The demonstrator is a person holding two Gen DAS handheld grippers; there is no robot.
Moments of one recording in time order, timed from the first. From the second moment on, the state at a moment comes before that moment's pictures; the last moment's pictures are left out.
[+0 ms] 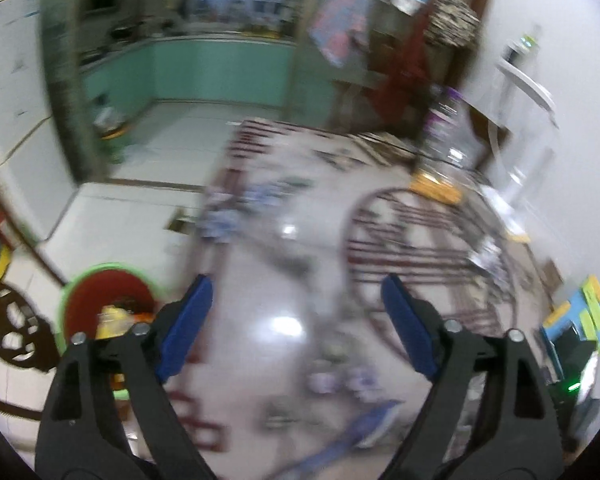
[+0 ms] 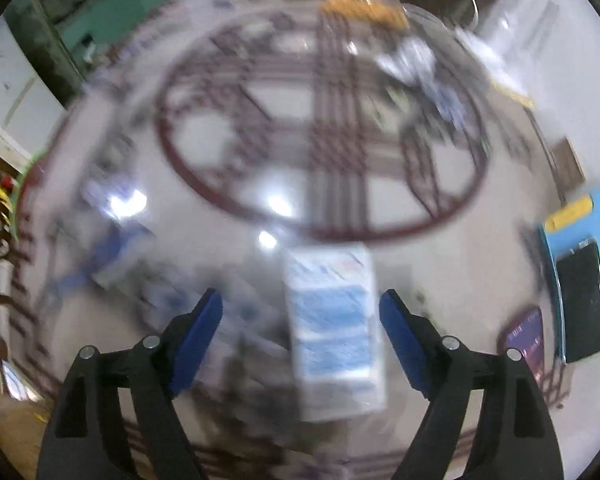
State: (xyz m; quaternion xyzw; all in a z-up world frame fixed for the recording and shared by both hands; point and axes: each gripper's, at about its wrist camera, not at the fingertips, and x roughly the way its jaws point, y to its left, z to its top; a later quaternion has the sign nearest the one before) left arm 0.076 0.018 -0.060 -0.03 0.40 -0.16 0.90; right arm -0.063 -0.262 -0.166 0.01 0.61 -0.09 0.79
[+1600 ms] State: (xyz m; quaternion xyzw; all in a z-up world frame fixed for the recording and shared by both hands) left arm 0.149 -0.236 -0.108 0.09 0.44 -0.28 0.85; right arm 0.013 -0.400 -0.115 0.16 0.45 -0.06 0.88
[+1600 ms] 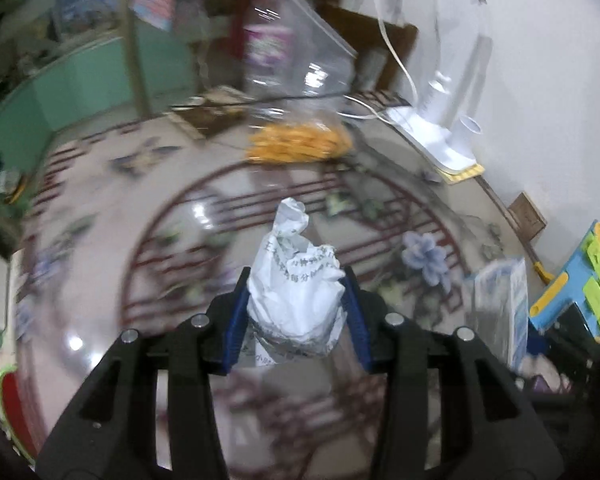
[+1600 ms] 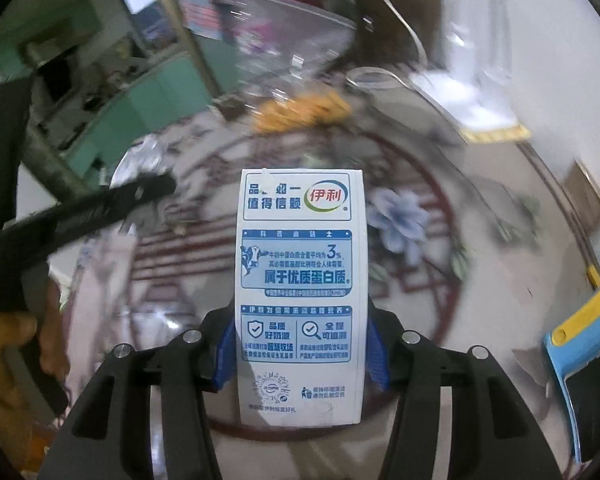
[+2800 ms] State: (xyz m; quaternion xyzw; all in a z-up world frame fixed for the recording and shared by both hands) left arm 0.048 0.026 -0.009 -0.02 0.35 -0.08 0.93; right arm 0.023 -0.157 -0.014 0.04 0.36 0.15 0.92
